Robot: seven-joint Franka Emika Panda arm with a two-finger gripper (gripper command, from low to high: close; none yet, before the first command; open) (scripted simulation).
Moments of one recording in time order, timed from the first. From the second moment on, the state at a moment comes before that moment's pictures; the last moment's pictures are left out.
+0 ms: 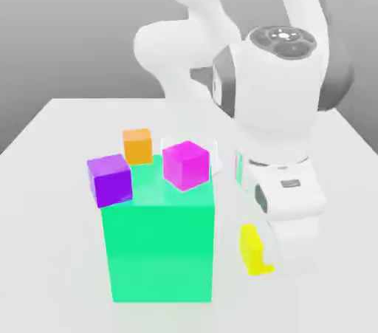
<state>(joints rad) 0.33 0.01 -0.21 -2.40 0.04 2.36 -0.98</state>
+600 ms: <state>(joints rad) 0.18 -0.35 -0.44 -2.50 -0.19 2.17 -1.65</state>
